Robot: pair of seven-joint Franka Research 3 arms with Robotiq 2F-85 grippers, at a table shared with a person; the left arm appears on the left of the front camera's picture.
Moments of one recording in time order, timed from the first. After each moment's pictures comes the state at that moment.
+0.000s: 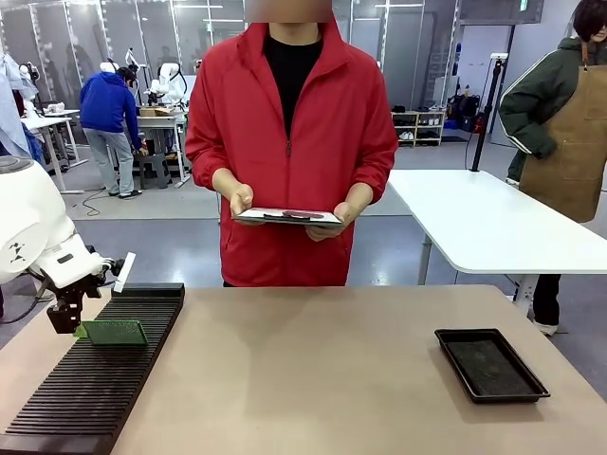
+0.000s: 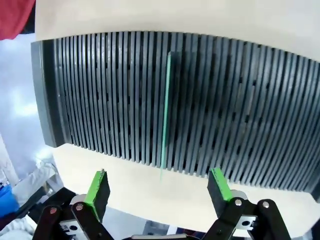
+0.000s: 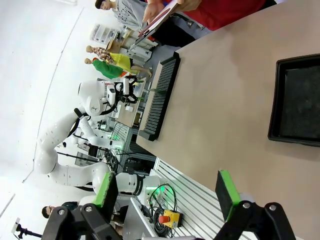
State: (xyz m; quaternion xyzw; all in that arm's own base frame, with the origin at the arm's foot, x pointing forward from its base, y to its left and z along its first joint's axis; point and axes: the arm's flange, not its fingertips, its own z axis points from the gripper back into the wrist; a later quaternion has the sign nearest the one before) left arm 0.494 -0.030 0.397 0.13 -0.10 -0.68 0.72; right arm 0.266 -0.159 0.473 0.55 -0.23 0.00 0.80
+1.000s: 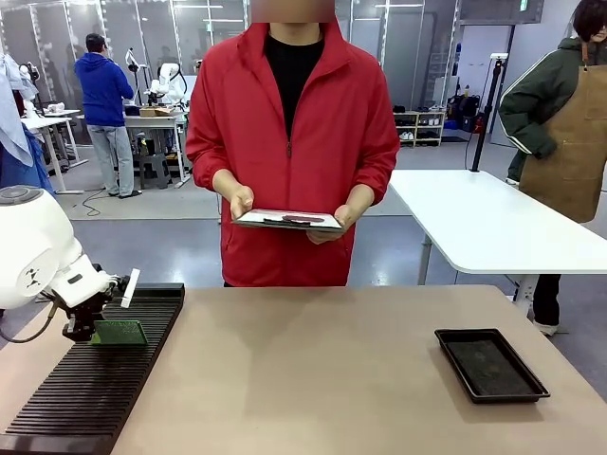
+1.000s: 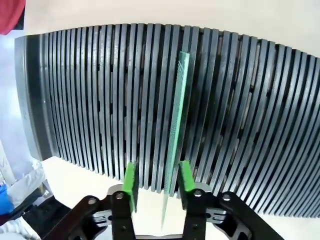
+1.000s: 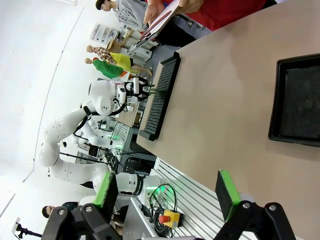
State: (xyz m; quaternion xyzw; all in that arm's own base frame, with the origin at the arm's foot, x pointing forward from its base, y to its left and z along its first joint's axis) left arm 0.507 -0.026 0.351 0.13 -0.11 -0.67 0.73; right arm 0.266 -0.159 0.473 0.55 -0.23 0.00 0.80
